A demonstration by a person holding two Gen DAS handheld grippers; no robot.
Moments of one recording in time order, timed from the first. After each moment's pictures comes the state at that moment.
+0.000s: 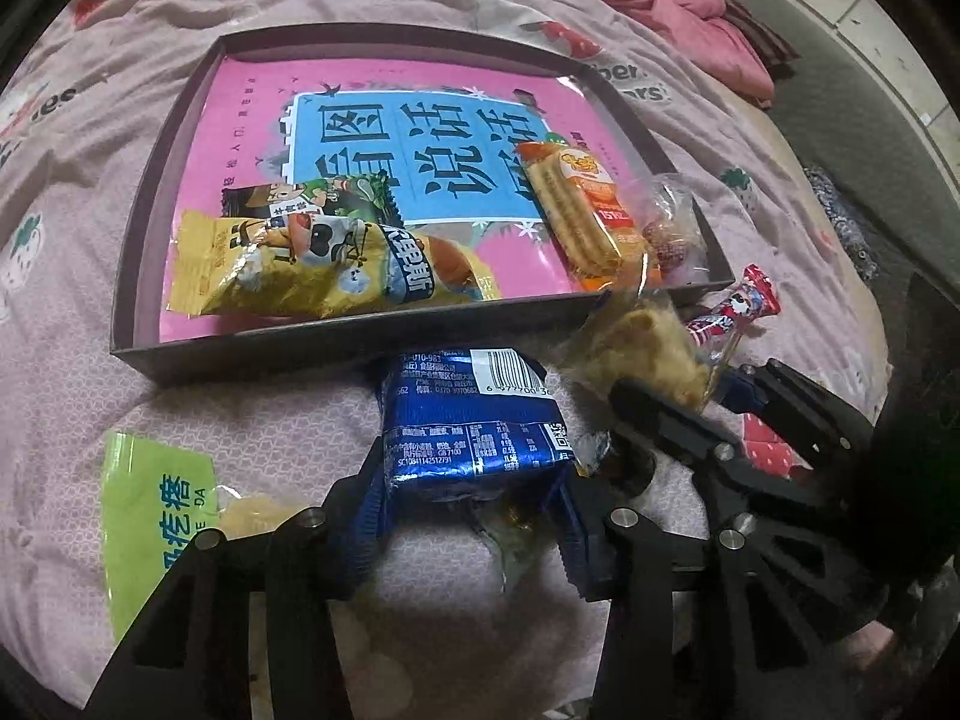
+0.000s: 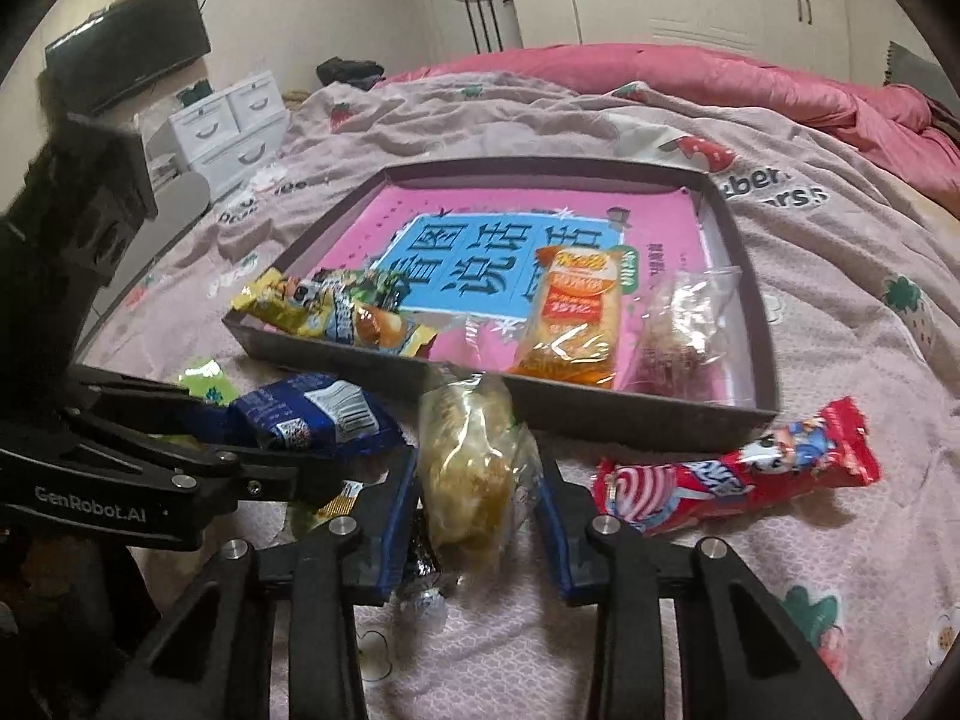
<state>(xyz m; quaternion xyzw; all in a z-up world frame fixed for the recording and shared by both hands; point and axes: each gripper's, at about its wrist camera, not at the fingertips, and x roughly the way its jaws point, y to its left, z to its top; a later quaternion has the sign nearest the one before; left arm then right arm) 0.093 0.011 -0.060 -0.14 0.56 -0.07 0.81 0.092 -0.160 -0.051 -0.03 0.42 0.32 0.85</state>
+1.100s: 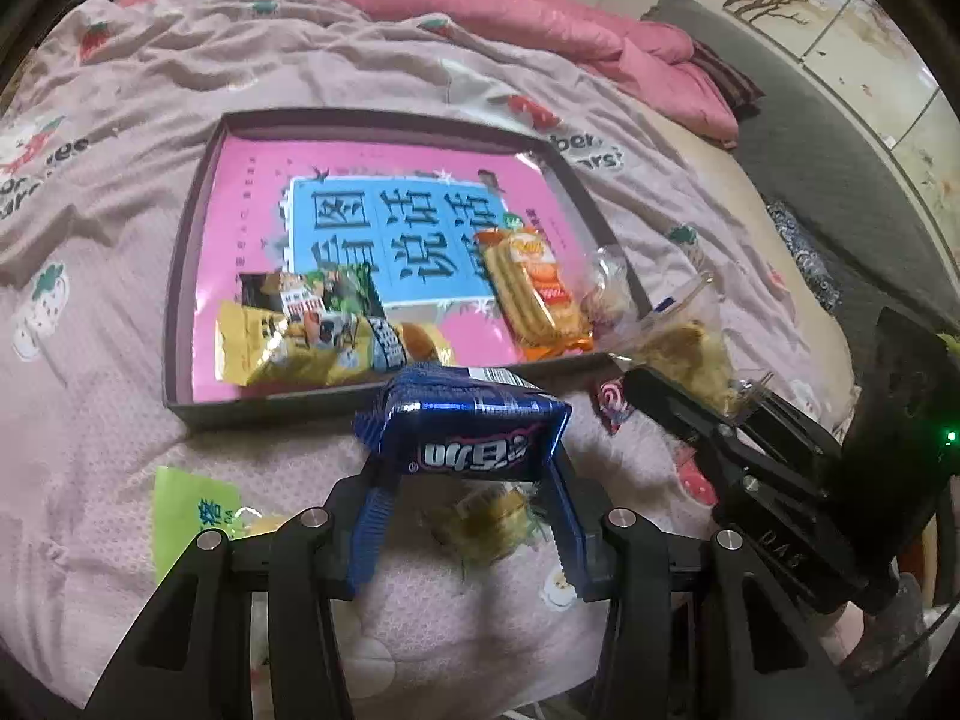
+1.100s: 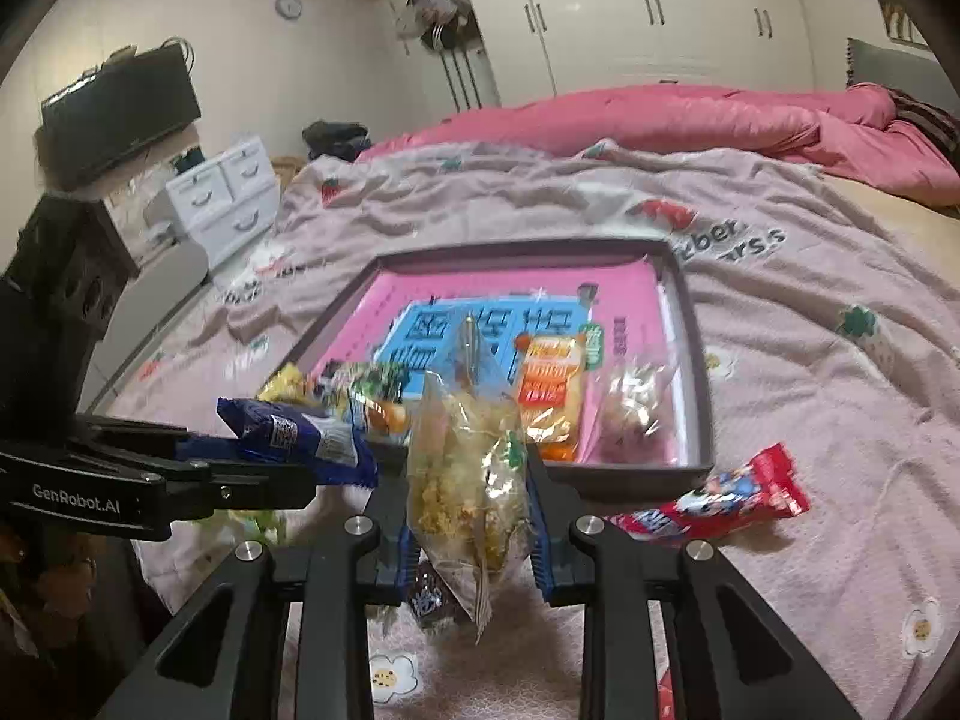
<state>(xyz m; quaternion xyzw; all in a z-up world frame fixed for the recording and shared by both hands) 0.080 0.023 -0.012 -0.16 0.51 -0.09 0.84 0.090 -0.180 -0.008 0.02 0.37 0.31 0.88</state>
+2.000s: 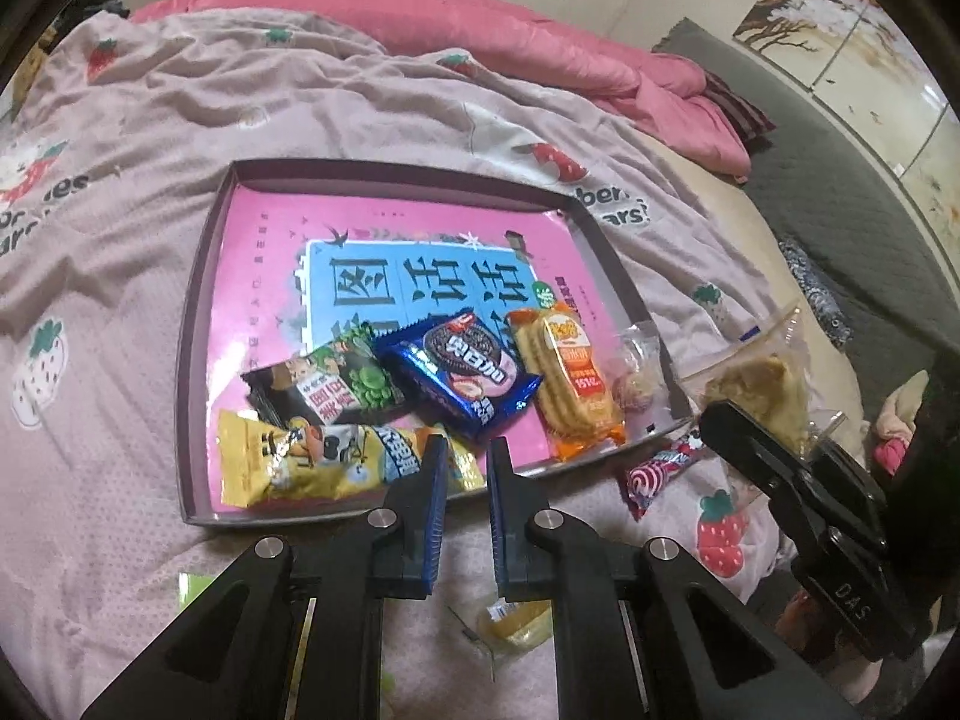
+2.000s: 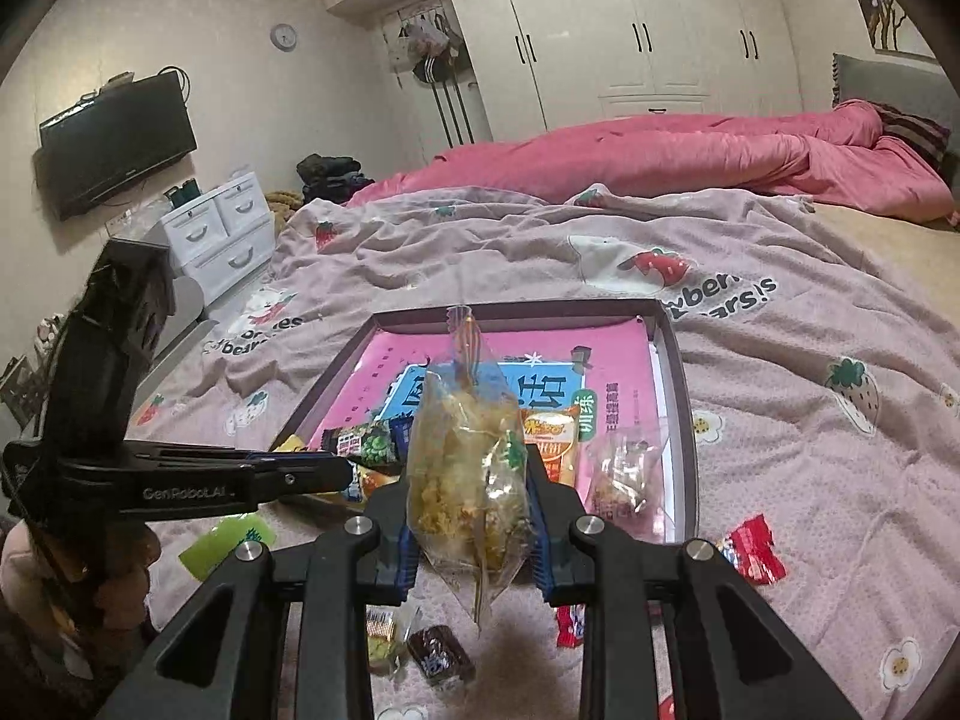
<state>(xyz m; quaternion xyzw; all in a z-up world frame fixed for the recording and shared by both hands) 0.118 0.035 -0.013 -0.16 0.48 -0.08 0.86 0.104 -0.173 0.013 0.03 0.34 0.30 0.89</state>
